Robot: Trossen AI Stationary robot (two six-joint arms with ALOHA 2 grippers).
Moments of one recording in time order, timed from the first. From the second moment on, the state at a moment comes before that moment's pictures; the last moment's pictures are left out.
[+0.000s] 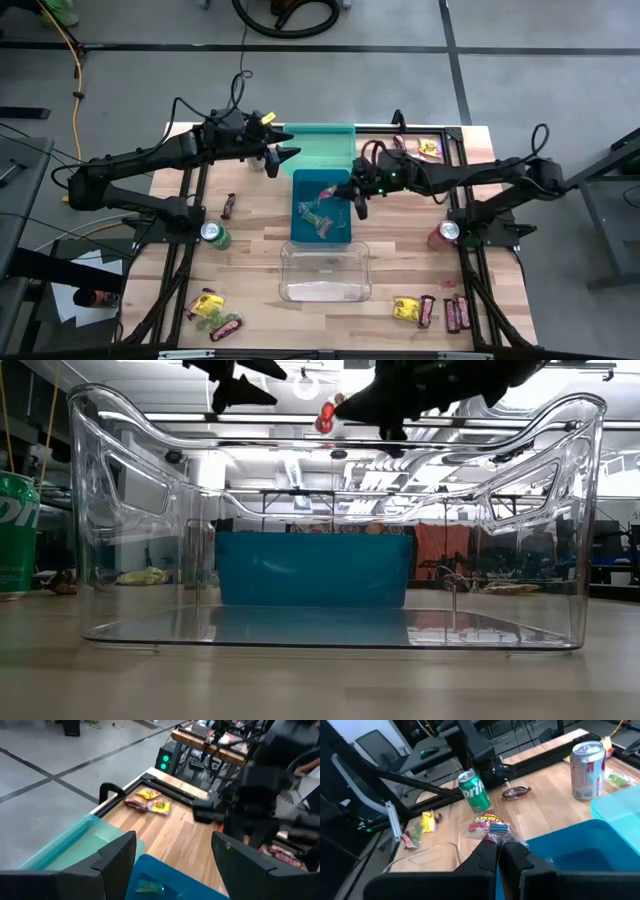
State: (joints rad) left arm 0.34 1.13 1.07 -0.24 0.02 -0.25; right arm -0.13 1.38 0.88 0.20 -0.21 0.33
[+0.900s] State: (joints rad) left arm 0.34 1.13 1.07 -0.21 0.01 -0.26; right arm -0.12 1.50 0.88 0.16 -0.06 0.26
